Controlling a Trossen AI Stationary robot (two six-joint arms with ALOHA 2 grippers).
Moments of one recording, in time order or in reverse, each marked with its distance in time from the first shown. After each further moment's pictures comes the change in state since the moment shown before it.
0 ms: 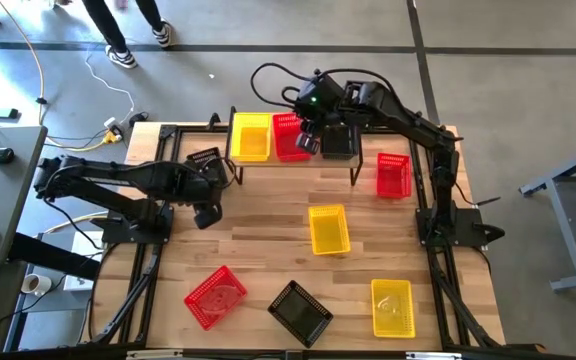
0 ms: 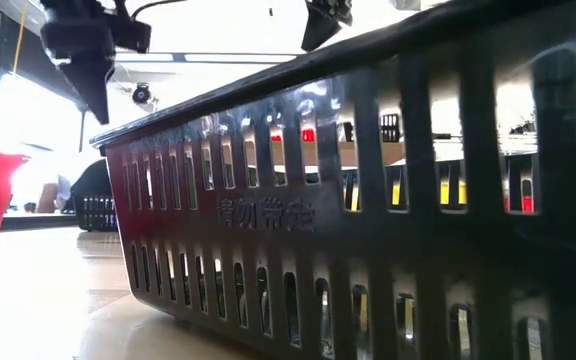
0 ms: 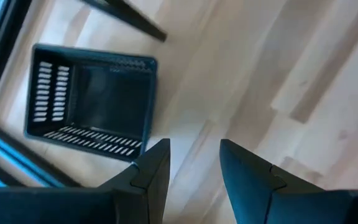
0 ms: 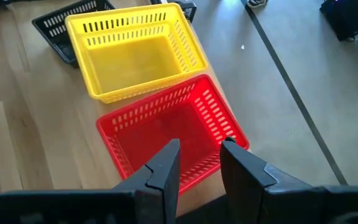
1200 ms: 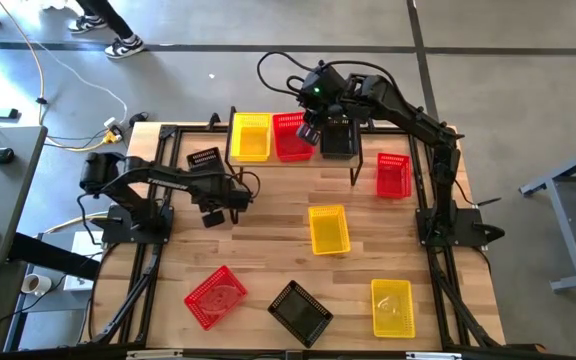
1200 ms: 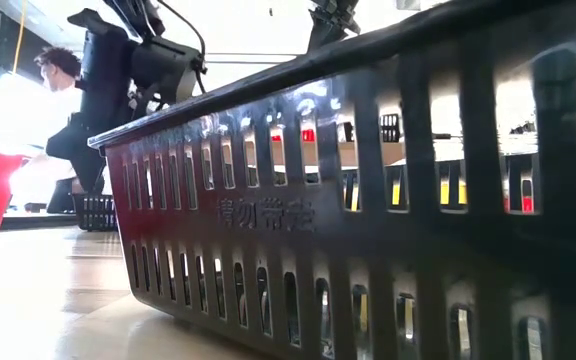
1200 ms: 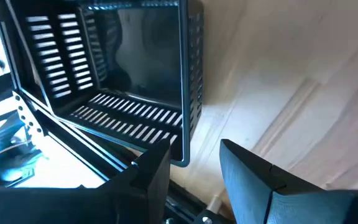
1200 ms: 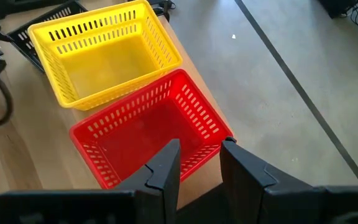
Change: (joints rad) left arm 0.105 0.443 -0.044 -0.022 -0.119 0.120; right arm -0.054 0.000 0.000 -0.002 -0.004 0.072
